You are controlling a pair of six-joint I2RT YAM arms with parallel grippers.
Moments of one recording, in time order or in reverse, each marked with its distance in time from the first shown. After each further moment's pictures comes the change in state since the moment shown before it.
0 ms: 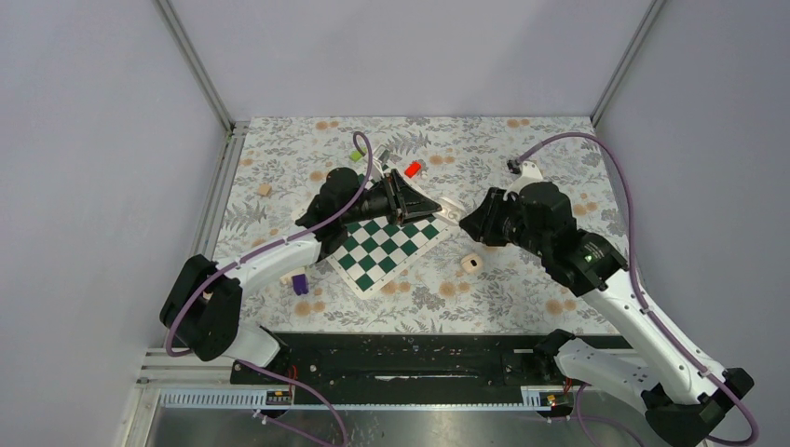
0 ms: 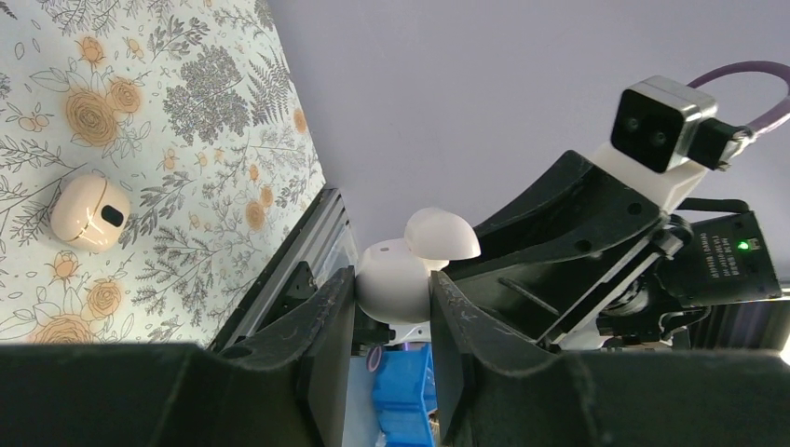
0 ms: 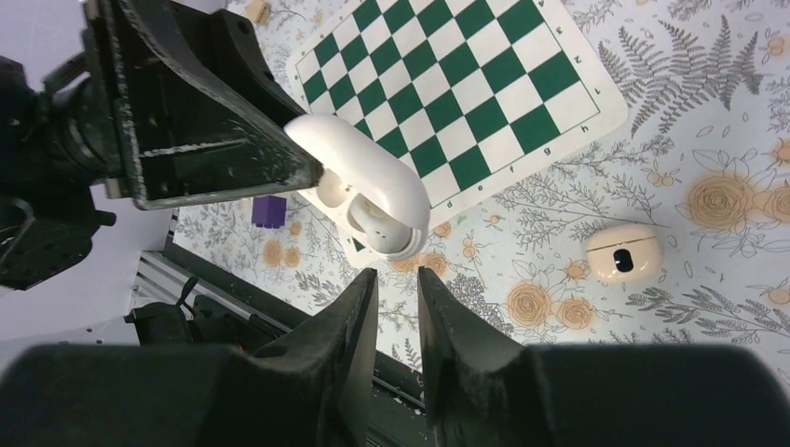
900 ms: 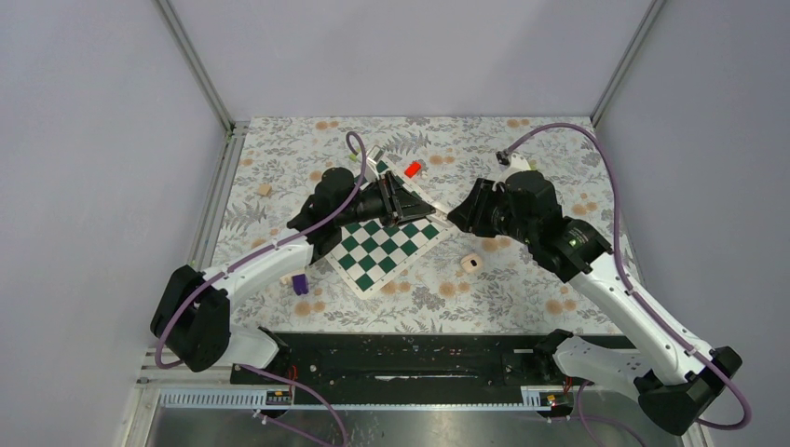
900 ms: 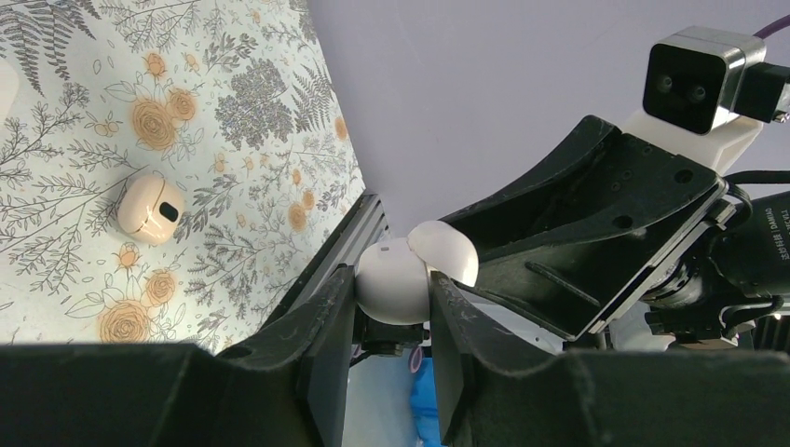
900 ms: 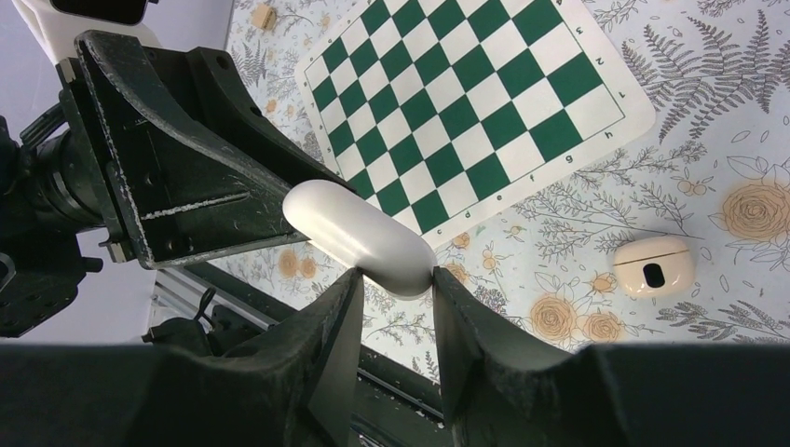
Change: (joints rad) left arm 0.000 -0.068 0.001 -0.136 -0.046 0.121; right arm 0.005 0.101 0.061 0.031 -0.011 0.044
